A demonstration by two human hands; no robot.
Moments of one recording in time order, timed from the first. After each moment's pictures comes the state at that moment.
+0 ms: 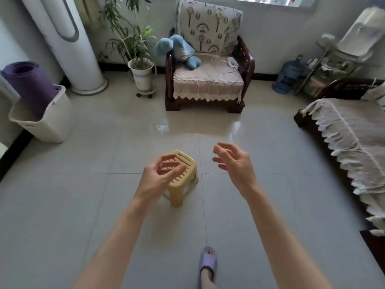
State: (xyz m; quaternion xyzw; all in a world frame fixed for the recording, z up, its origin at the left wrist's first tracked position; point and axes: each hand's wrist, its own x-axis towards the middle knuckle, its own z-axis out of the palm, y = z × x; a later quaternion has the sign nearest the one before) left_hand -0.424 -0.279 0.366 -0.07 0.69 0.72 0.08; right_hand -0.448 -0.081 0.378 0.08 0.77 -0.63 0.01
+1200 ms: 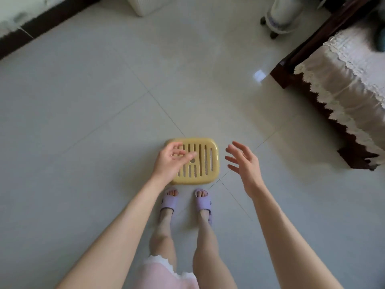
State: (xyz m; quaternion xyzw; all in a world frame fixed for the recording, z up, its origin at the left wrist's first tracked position) left_hand -0.780 -0.247 0.117 -0.51 0.54 0.67 -0.04; right_hand -0.933 -0.113 0.131 0.01 0.75 -0.49 0.44
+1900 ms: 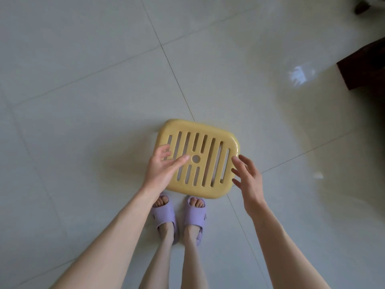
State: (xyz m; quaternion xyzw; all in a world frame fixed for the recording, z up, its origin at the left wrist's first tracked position) left_hand -0.779 -0.222 -0.165 -0.65 0.41 0.63 -0.09; right_hand -0.959 -0.115 -0.150 -0.01 0.76 -0.40 0.51
